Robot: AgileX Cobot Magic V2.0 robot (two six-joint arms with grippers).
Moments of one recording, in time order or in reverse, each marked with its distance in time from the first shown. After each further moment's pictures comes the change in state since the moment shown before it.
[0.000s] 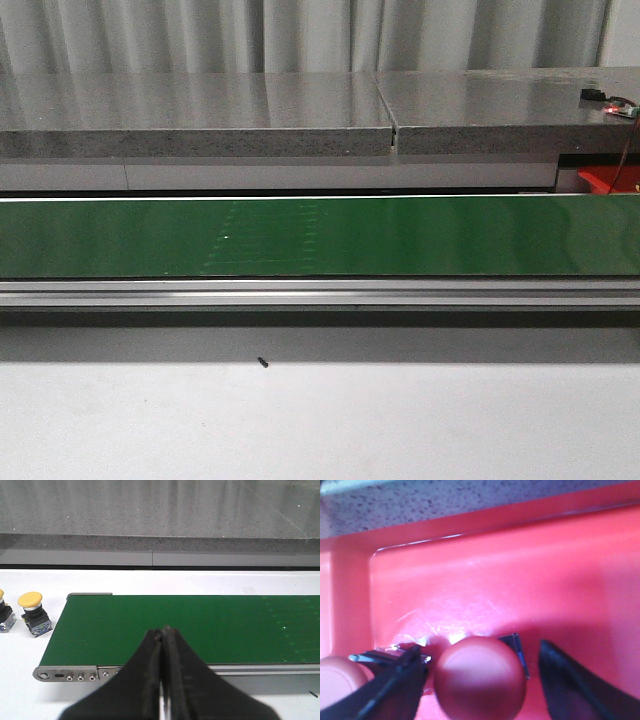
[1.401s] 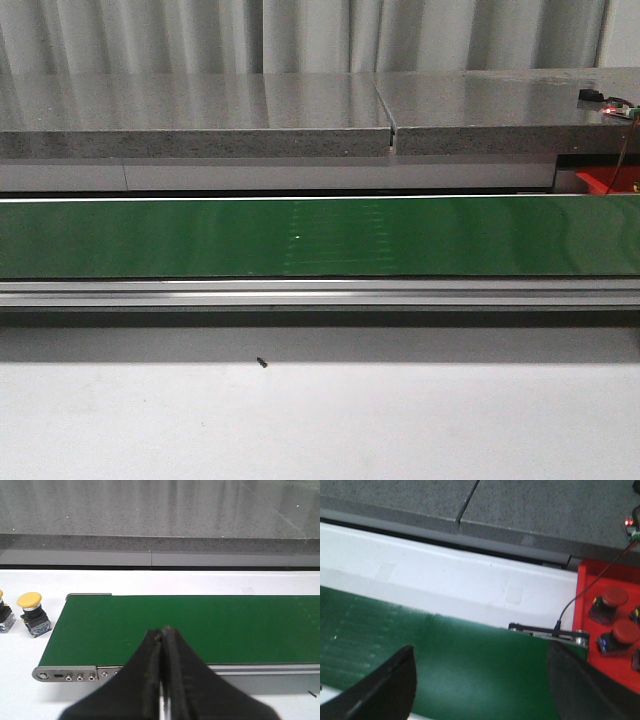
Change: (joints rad) left arm 0.000 0.000 0.000 0.000 0.000 0.000; right arm 0.381 -1.262 0.978 0.027 -0.142 -0.045
